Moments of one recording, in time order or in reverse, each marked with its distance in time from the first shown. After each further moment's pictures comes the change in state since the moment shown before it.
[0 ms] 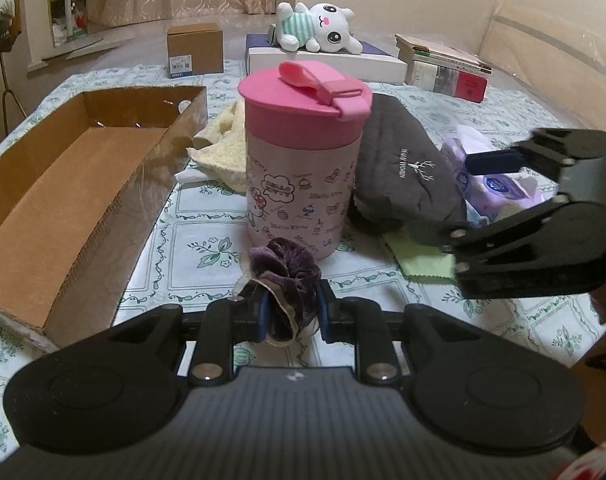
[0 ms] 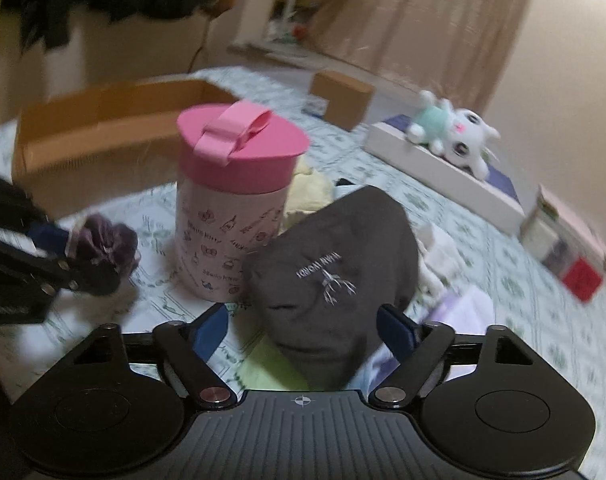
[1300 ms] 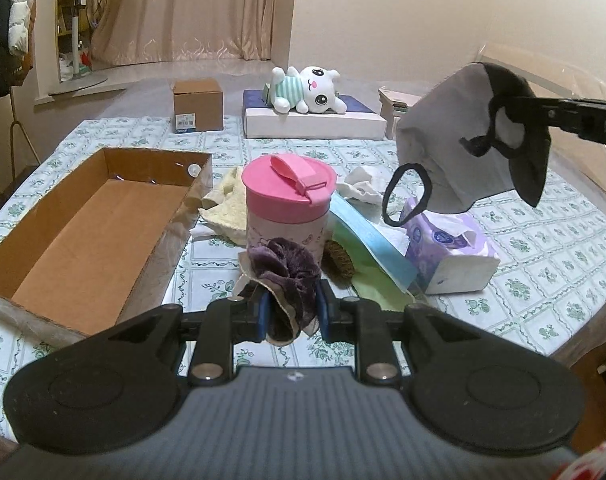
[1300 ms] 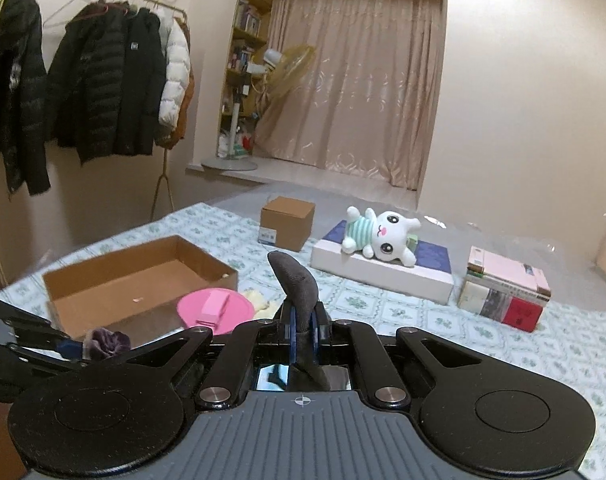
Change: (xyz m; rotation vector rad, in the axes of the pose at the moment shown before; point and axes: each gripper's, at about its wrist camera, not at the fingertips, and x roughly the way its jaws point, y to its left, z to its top) left arm -0.093 -0.010 0.012 0.001 -0.131 -0.020; right arm -0.175 -0.035 0.038 0.226 -0.321 -0.071
